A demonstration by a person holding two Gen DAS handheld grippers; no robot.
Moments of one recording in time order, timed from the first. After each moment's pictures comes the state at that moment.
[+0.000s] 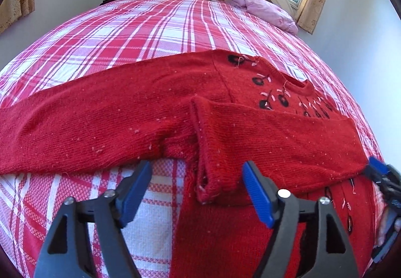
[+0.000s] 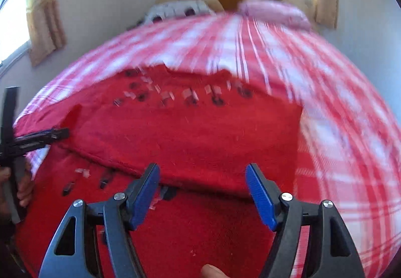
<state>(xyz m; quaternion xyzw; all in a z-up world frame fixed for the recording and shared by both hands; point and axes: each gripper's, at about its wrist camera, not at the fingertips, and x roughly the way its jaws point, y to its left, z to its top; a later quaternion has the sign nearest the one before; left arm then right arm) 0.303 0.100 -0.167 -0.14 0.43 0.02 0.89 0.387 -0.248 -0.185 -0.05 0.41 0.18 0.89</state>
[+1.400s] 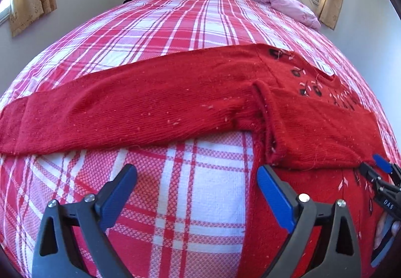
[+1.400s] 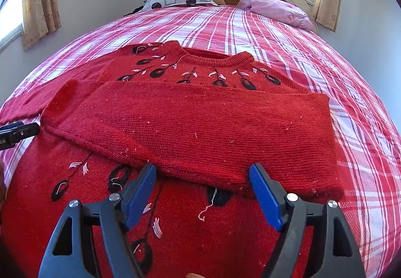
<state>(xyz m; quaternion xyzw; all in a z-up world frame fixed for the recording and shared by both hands) 0.269 0.136 -0.168 -0.10 0.45 0.09 0.88 0.368 -0.191 -0.208 -0.10 0.39 0.16 0.90</state>
